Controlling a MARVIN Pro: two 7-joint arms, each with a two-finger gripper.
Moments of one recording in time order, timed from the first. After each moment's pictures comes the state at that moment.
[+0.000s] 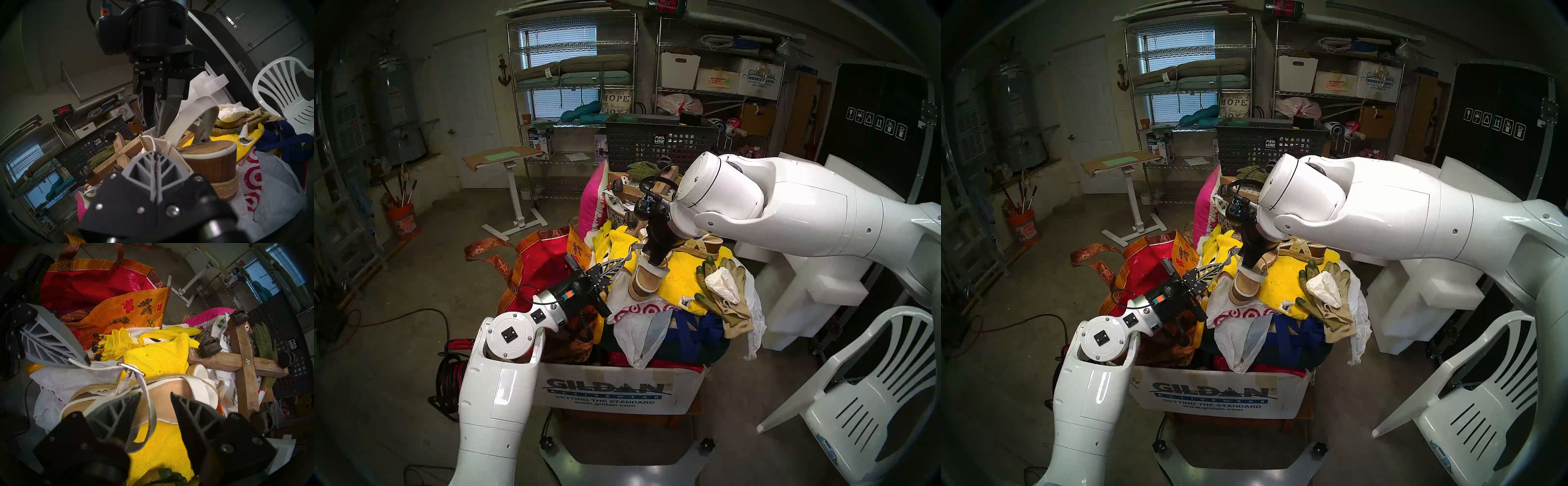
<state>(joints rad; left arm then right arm) 1.57 -1.54 -1.62 -1.73 0.29 -0.44 -0.81 0.05 -0.86 -0.06 -1.79 1.02 0.96 0.04</state>
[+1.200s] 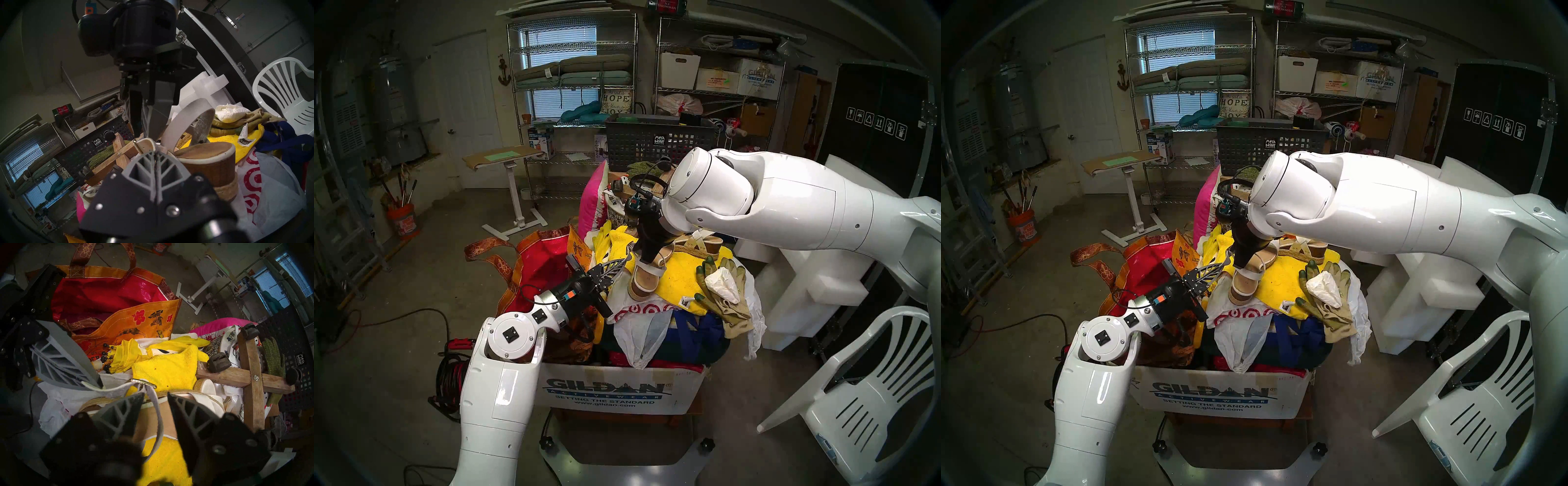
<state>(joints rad) 1.57 -1.54 -1.63 -1.73 0.29 -0.44 -0.80 0.06 -0.91 -0.07 -1.74 0.97 0.91 0.16</state>
